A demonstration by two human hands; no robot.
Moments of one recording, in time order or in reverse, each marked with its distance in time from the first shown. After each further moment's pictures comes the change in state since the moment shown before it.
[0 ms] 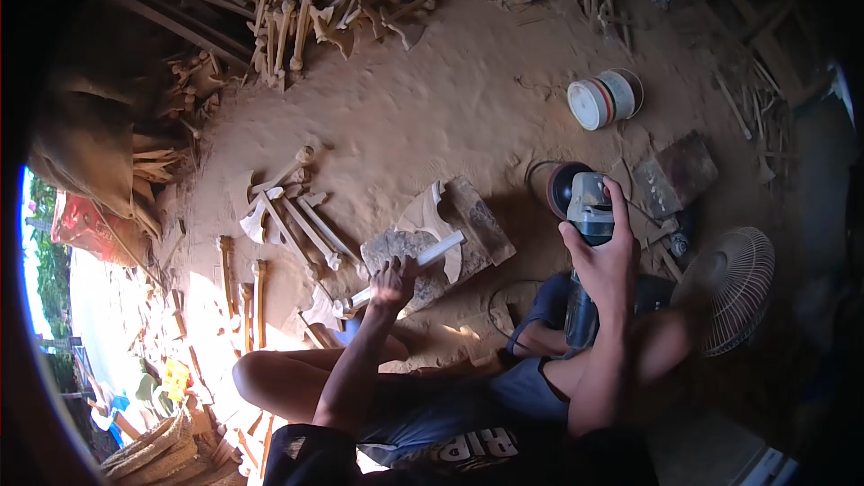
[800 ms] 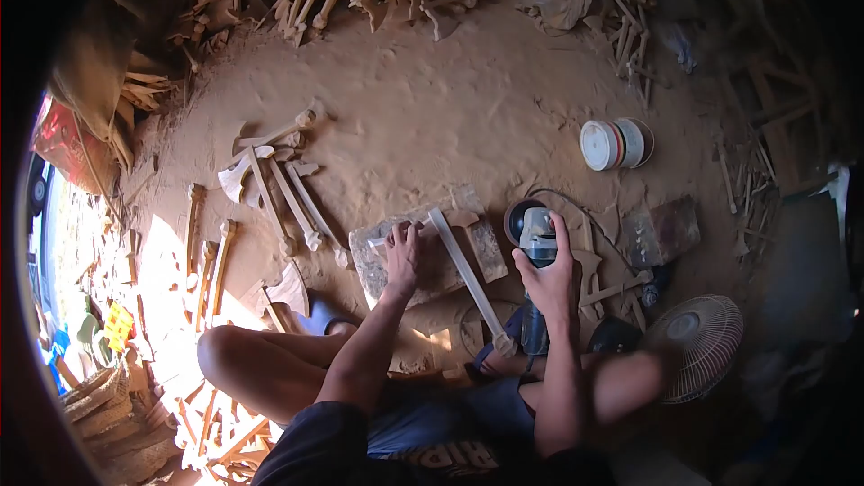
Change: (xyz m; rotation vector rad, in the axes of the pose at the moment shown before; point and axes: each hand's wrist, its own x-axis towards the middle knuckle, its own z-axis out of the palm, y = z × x) left_hand 0.063 0.059 0.013 -0.308 0.595 -0.087; right_hand 0.008 0.041 0.110 0.124 -0.214 -0.091
